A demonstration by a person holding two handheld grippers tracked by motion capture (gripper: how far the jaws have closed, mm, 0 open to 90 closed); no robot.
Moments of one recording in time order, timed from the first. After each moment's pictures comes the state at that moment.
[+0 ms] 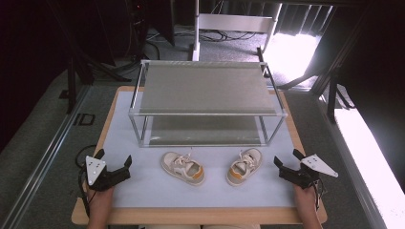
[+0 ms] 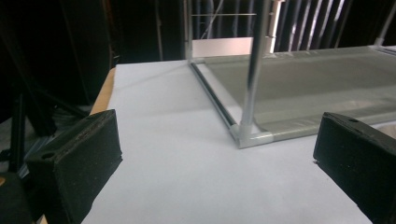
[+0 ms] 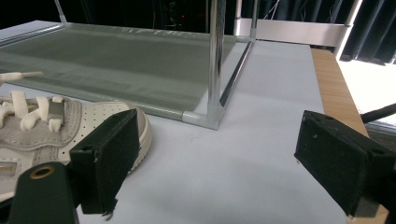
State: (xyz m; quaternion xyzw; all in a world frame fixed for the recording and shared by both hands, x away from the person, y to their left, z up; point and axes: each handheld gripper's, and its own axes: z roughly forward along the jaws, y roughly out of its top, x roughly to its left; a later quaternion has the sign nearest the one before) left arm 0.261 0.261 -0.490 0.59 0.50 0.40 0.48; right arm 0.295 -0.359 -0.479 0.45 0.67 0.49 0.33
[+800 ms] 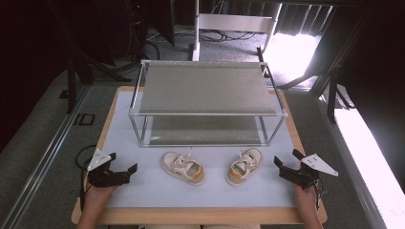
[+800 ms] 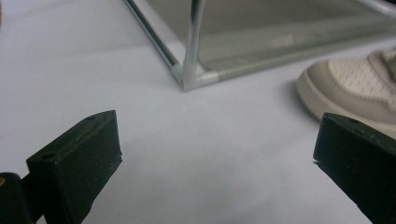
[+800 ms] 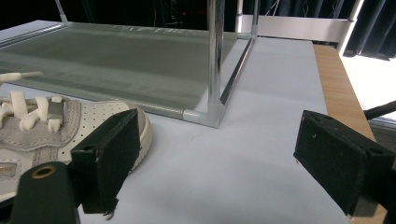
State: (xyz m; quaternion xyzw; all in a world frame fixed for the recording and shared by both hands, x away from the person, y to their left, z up) left arm 0.278 0.270 -0.482 0.73 0.47 0.21 0.45; right arm 0.297 -0.360 -0.479 0.46 0.67 0.49 0.32
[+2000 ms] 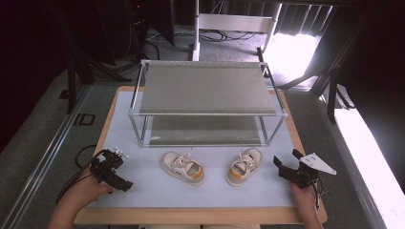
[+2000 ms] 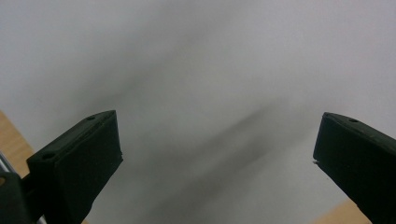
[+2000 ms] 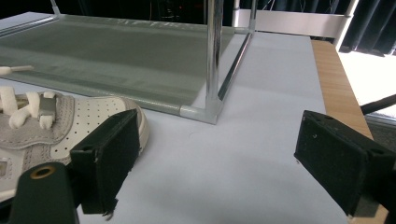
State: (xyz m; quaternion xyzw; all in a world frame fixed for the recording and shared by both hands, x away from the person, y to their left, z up) left arm 0.294 0.241 -0.439 0.88 0.46 0.06 0.10; right arm 0.299 -0.357 -0.478 0.46 0.67 0.48 0.32
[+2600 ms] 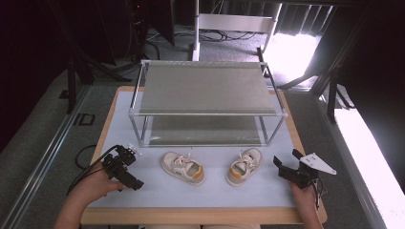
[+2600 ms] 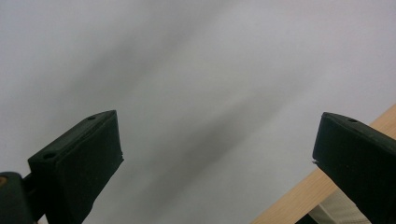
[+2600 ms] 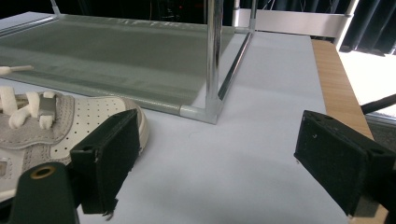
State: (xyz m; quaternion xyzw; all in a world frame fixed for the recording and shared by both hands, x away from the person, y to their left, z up) left arm 0.299 0.203 -0.413 0.90 0.42 0.04 0.12; right arm 0.299 -0.358 -0.478 0.46 0.67 0.48 0.32
